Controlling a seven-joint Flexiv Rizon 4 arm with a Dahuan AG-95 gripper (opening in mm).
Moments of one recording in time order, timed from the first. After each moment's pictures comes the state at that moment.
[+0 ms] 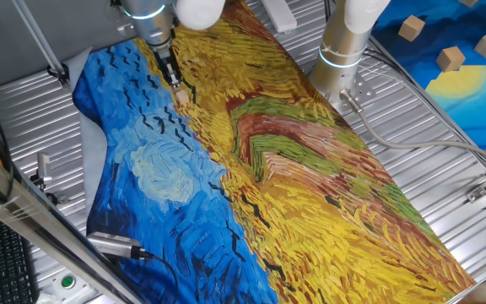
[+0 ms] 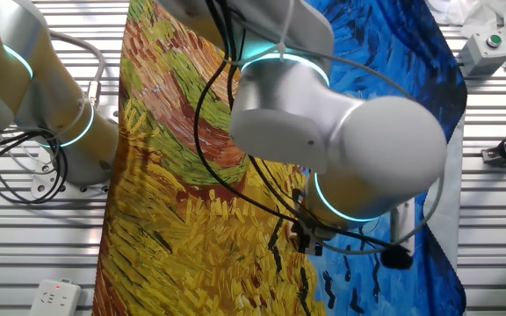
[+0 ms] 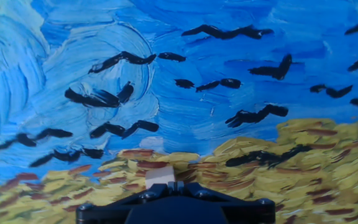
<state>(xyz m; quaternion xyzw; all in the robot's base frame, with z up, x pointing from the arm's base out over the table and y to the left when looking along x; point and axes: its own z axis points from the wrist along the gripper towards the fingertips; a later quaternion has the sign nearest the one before) 0.453 -0.182 0.054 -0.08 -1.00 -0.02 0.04</state>
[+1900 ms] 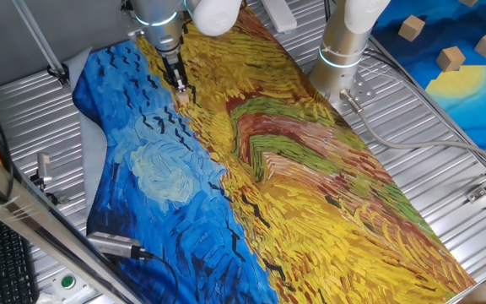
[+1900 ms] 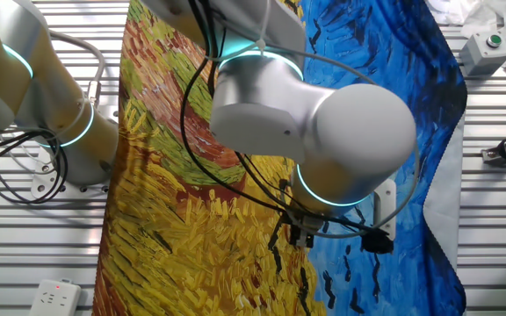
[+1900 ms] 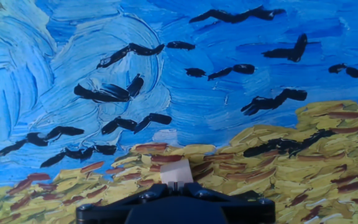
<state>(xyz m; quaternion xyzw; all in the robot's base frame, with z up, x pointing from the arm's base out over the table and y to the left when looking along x) 0.443 -0.174 0.045 -0.07 -1.00 0.00 0.03</state>
